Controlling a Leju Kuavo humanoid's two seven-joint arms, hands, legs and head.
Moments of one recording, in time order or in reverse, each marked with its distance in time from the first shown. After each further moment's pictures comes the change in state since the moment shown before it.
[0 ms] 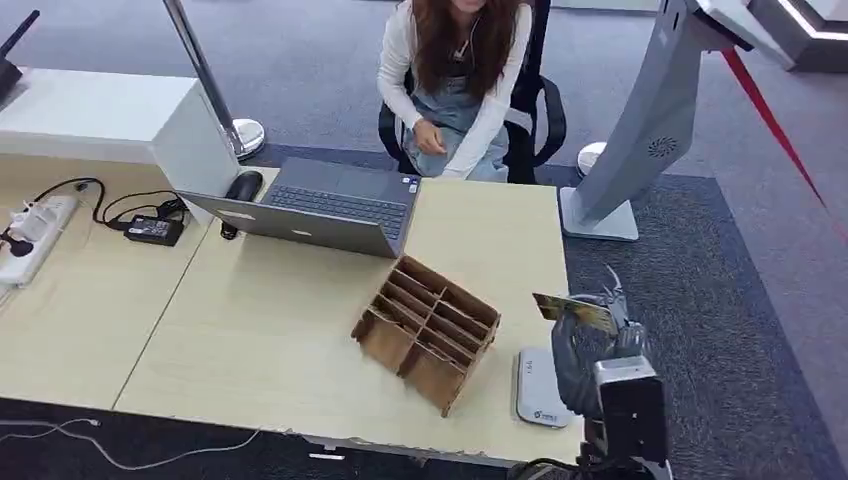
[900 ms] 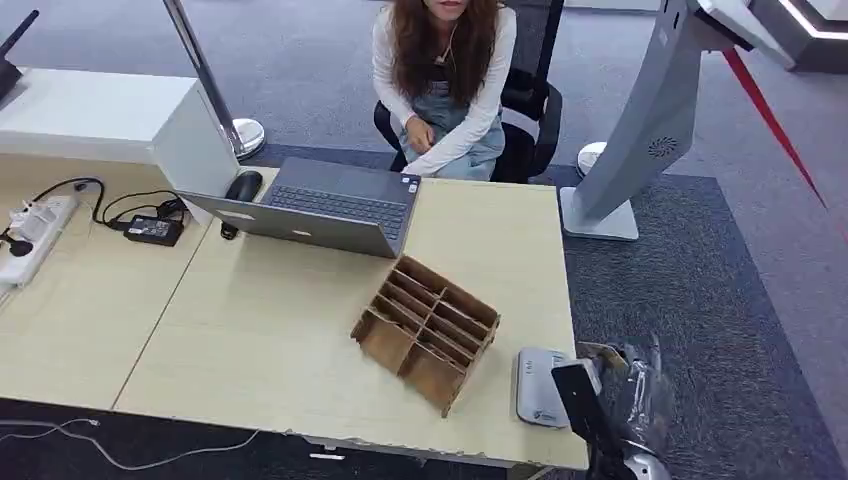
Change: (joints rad) left arm -0.030 -0.004 -0.187 0.000 0.003 0.092 0.068; right arm 0.030 0.017 -0.182 0.491 0.456 -0.127 0.166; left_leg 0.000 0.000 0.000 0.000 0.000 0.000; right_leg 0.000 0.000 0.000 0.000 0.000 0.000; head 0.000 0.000
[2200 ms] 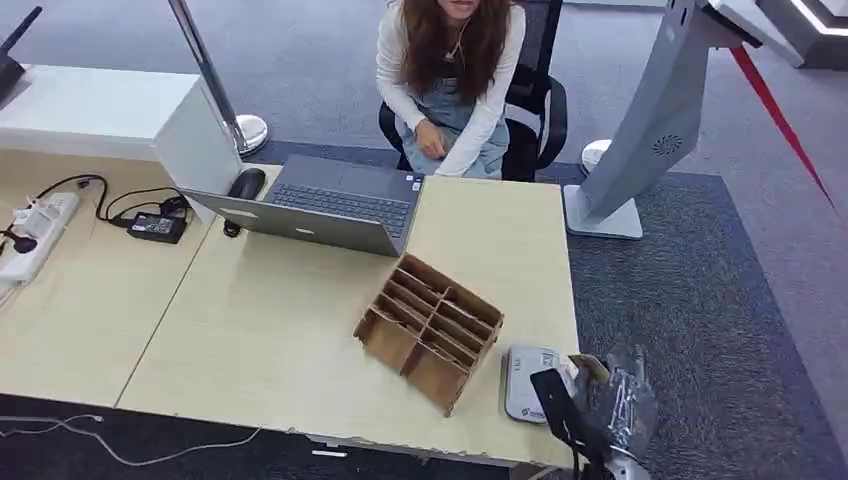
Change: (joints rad) left arm -0.007 -0.043 0.155 -0.010 -1.301 0.042 -0.076; right arm -0.023 0.044 0.003 0.016 0.165 0.003 0.074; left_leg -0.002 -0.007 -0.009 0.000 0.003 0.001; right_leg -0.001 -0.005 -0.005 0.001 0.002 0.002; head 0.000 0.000
